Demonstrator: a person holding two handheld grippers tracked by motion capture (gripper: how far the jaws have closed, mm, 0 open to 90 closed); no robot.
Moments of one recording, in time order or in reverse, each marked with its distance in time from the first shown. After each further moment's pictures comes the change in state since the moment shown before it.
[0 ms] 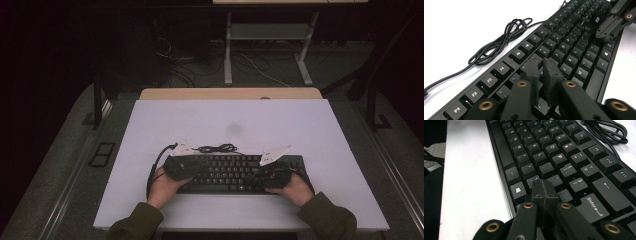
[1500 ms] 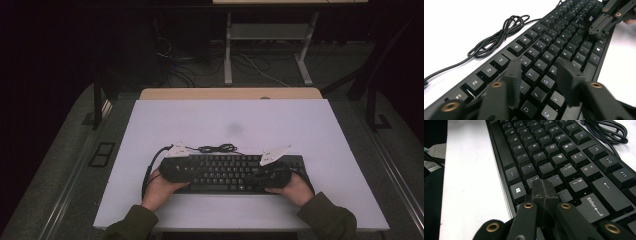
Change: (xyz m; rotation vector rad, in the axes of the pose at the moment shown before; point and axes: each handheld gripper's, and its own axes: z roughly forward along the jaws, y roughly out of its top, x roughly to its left) left arm 0.002 -0.008 -0.013 -0.016 -0.033 -0.025; right arm -0.001 0.000 0.000 -0.003 0.003 0.000
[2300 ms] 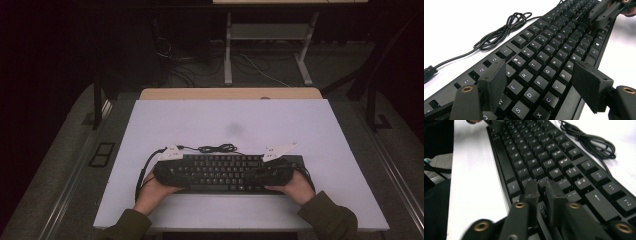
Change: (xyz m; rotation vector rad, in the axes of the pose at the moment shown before) left arm 0.003 -0.011 -0.010 -0.017 0.006 -0.007; right arm 0.000 0.008 -0.010 -0.069 -0.001 0.015
